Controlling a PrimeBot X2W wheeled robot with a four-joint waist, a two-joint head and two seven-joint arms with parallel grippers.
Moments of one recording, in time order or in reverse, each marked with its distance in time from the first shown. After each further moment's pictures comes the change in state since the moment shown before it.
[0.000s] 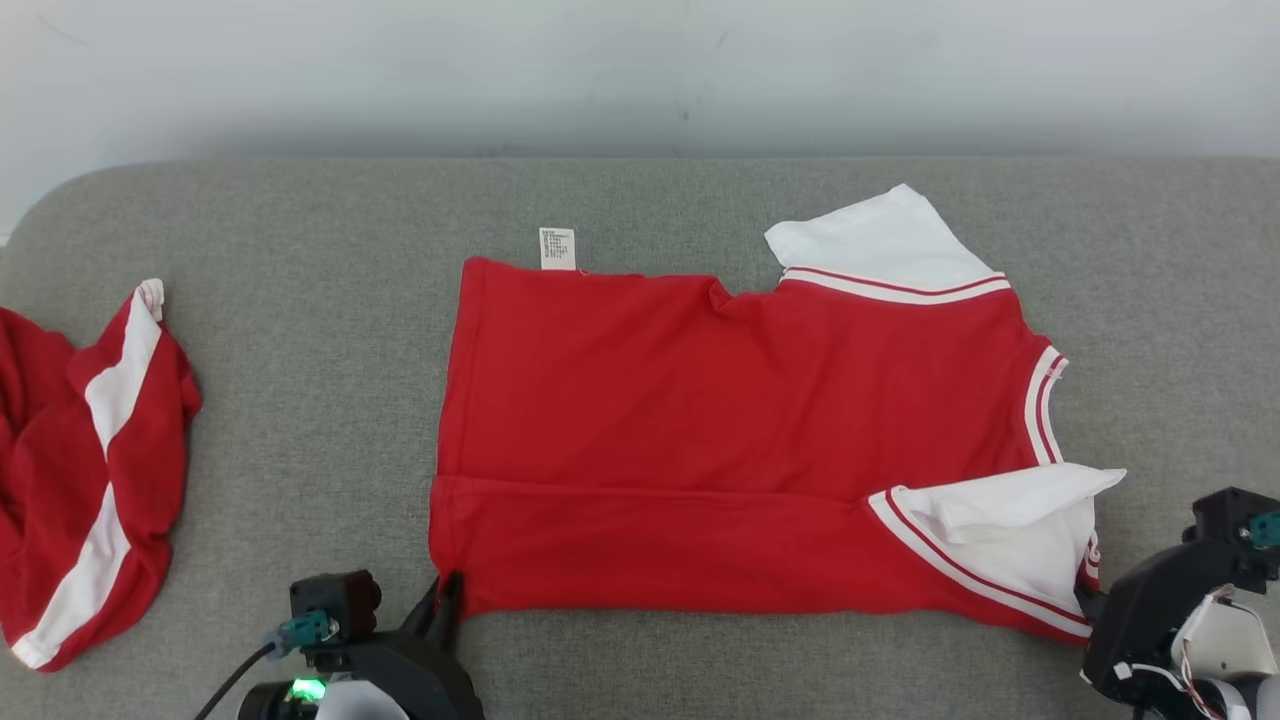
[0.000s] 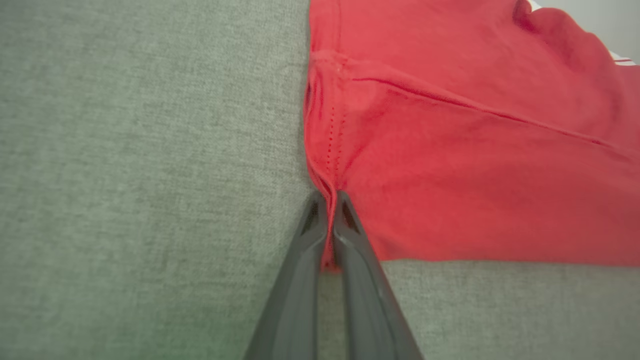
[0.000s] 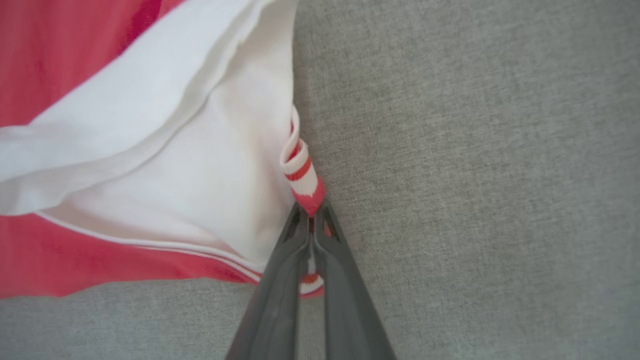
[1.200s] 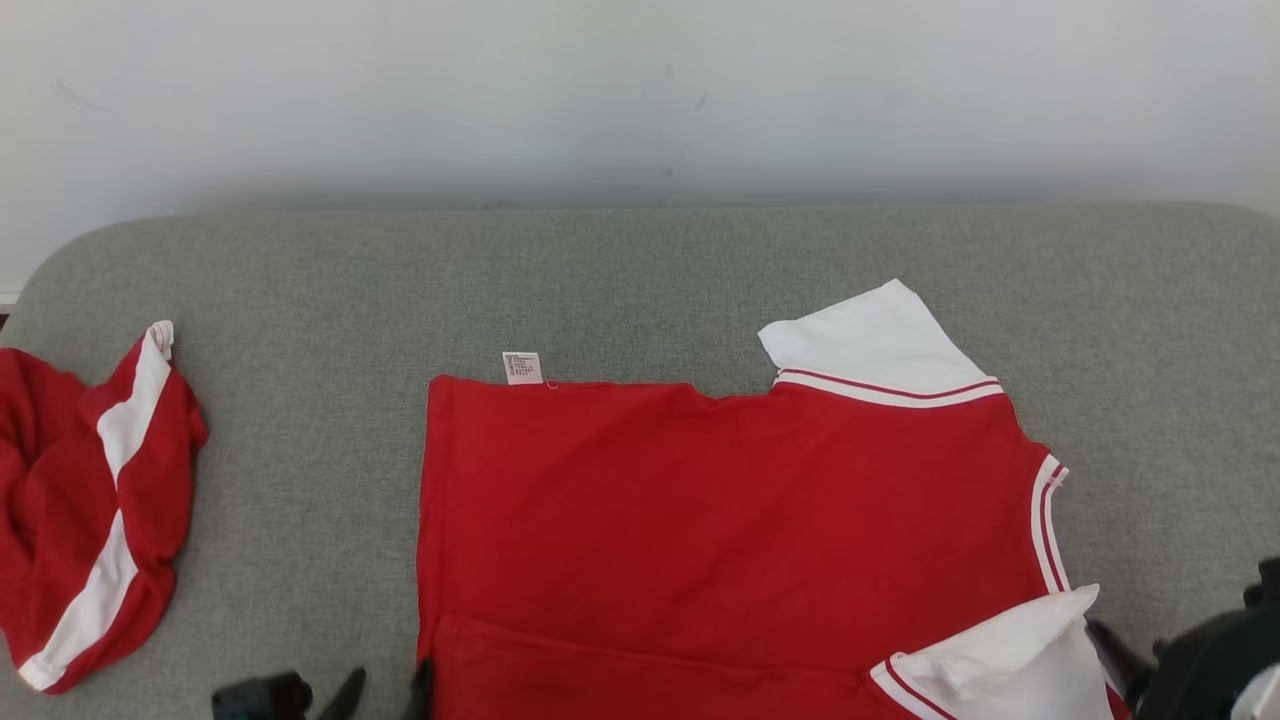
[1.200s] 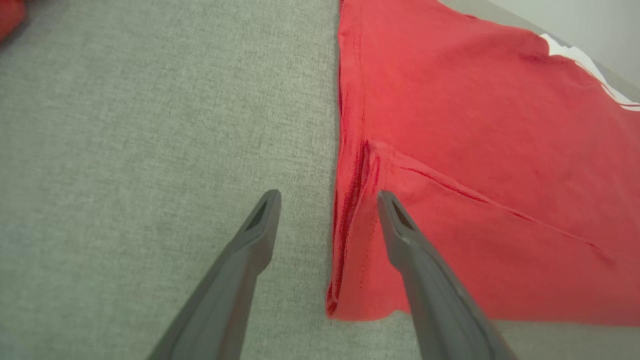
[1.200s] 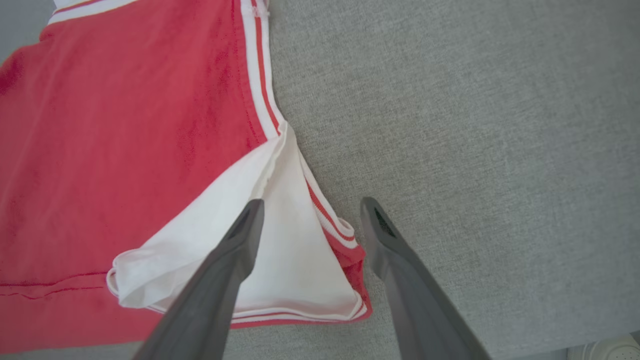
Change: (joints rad) left arm 0.293 0.120 0.050 -0.346 -0.058 0.122 0.035; right arm 0.207 0.003 -0.047 -0.203 0.106 0.000 0.004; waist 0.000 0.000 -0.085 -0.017
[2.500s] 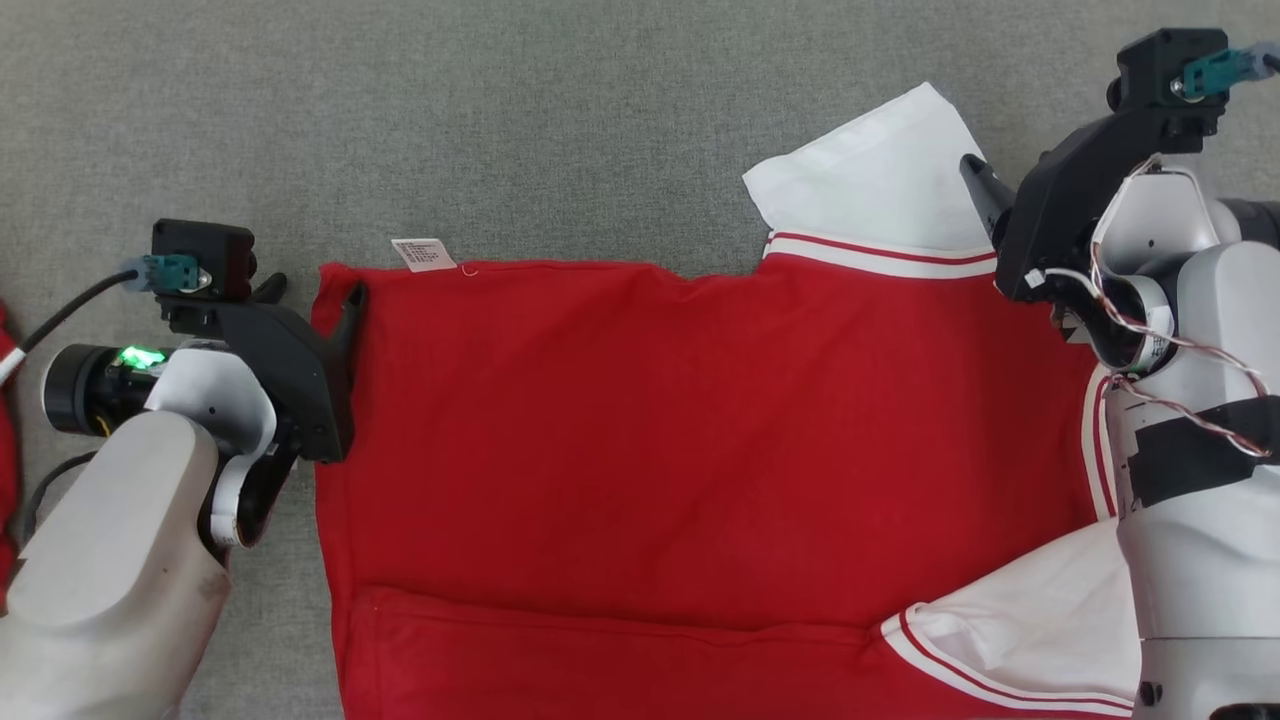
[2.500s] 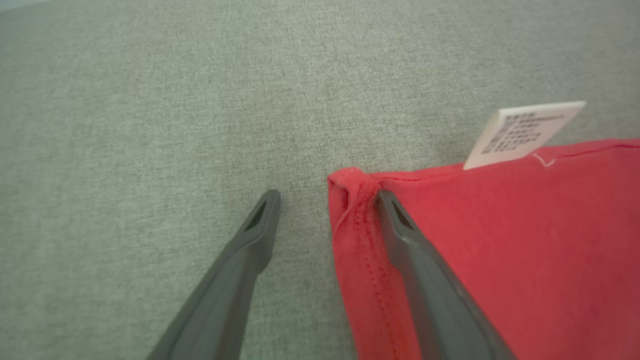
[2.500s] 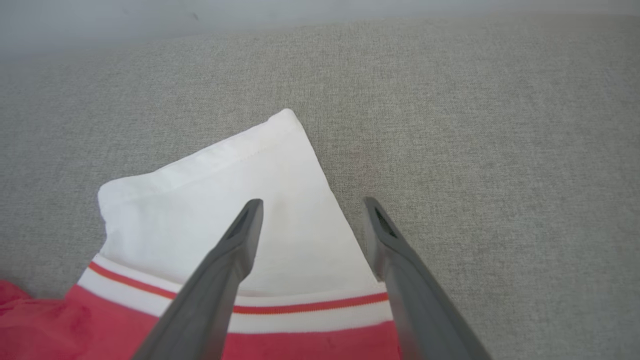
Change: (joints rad) left arm -0.770 0.085 -0.079 0.309 0.114 -0.133 0.313; right arm -0.898 -0.064 0.296 0.514 -0.186 0.000 -0.151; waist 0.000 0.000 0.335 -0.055
